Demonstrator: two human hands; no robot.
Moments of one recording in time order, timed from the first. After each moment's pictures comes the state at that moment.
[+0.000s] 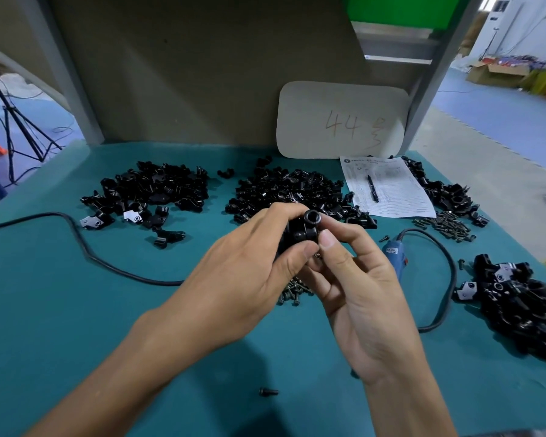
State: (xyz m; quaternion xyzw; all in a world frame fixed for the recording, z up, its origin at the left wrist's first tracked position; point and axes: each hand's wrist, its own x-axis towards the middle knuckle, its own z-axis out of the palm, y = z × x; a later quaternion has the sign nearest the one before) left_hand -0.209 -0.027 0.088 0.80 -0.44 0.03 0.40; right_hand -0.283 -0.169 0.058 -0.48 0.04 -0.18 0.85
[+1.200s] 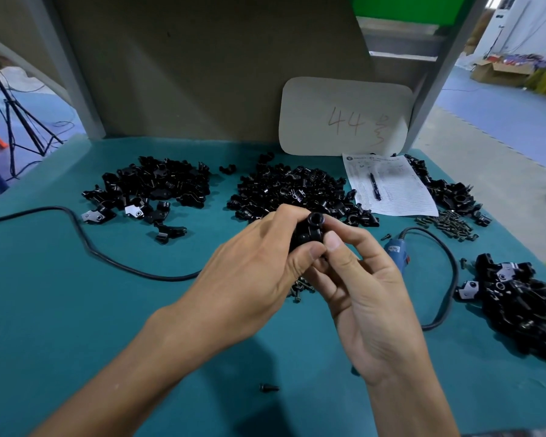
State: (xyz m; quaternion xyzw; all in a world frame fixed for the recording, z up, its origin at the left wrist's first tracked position) left_hand -0.209 -0.034 0.078 0.81 -0.45 0.03 0.37; right_hand -0.284 -0.169 0.054 -0.48 0.07 -0.20 0.85
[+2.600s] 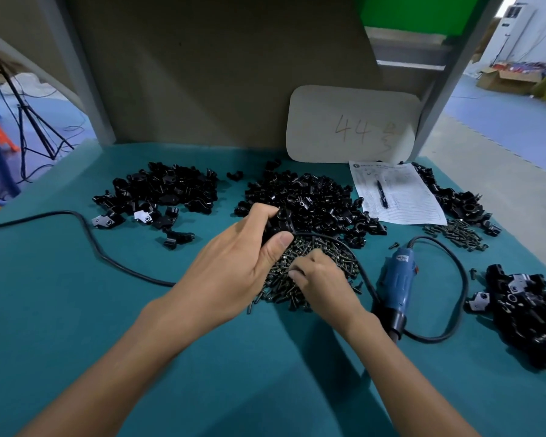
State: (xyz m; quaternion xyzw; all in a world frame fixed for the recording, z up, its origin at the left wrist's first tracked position) left_hand -0.172 -0.018 0.054 0.86 -0.37 0.04 0.36; right_hand -0.191 -0.226 -0.060 -0.97 0.05 -0.09 0.21
